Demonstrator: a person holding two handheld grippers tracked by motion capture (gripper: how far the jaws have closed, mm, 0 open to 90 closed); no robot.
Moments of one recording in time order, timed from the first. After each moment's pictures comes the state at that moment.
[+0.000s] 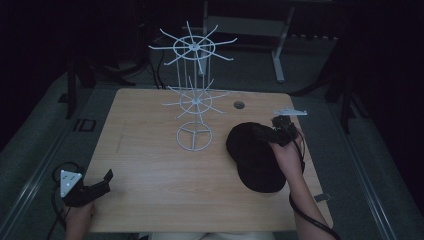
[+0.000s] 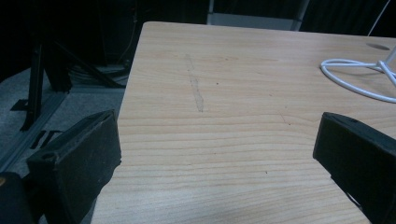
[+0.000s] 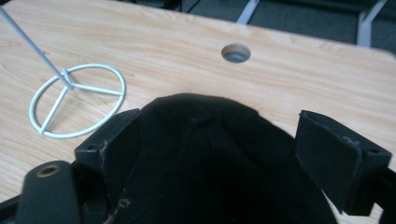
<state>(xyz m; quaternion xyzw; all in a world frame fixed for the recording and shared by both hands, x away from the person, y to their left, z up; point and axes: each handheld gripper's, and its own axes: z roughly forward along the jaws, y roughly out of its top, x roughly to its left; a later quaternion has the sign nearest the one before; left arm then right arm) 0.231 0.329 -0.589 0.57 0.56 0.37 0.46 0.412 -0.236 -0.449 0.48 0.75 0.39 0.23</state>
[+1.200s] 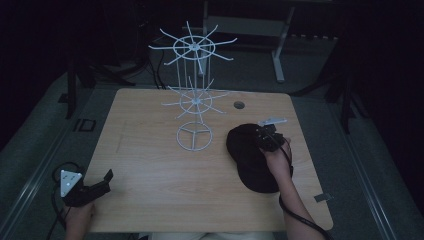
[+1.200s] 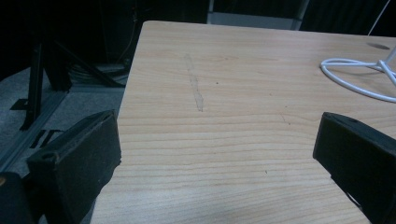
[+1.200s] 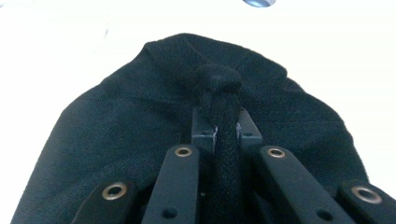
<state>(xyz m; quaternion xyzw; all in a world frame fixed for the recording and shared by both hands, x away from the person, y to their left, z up) 0.231 0.330 -0.589 0.57 0.57 0.37 0.46 0.423 -0.220 -0.499 0.46 0.80 0.31 0.24</state>
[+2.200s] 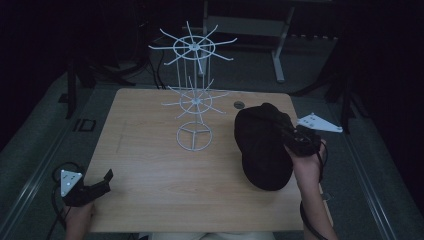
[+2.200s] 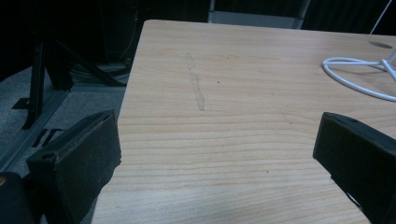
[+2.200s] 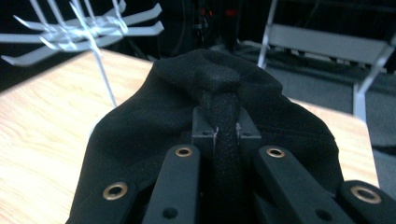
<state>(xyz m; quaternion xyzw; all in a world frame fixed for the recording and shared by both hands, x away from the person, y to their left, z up) 0.232 0.330 -0.589 0.57 0.57 0.37 0.46 0.331 -0.261 -0.393 0.40 0.72 0.49 0.30</state>
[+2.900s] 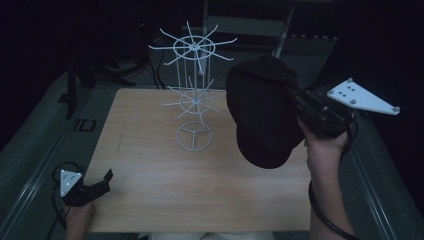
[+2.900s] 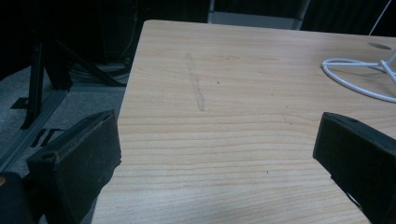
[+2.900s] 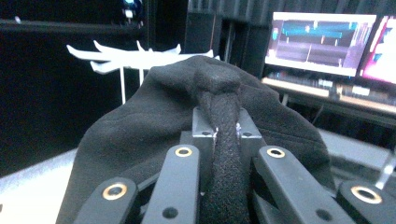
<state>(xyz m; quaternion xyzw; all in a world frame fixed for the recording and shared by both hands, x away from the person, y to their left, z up) 0.232 0.330 -0.589 0.57 0.57 0.37 0.46 0.276 -0.234 -0.257 0.29 0.66 0.60 0.36</state>
